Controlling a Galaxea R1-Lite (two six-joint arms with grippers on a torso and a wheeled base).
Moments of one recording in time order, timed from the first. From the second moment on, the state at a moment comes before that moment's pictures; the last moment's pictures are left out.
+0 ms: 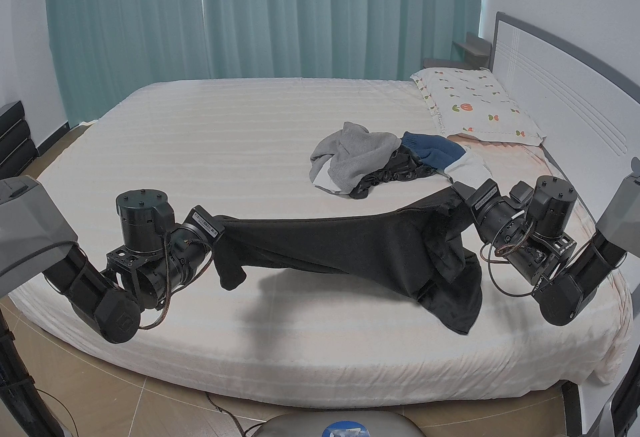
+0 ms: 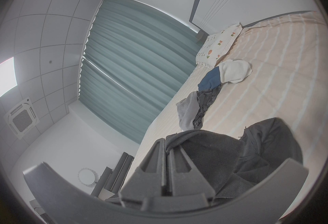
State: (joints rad) left arm -0.34 1.96 -0.62 -1.08 0.13 -0.97; right arm 0.34 2.01 -0.64 -1.40 -0.05 0.95
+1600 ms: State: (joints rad) left arm -0.33 1.93 -0.60 -1.08 0.13 -0.96; right arm 0.38 2.03 -0.63 -1.48 -0.06 0.98
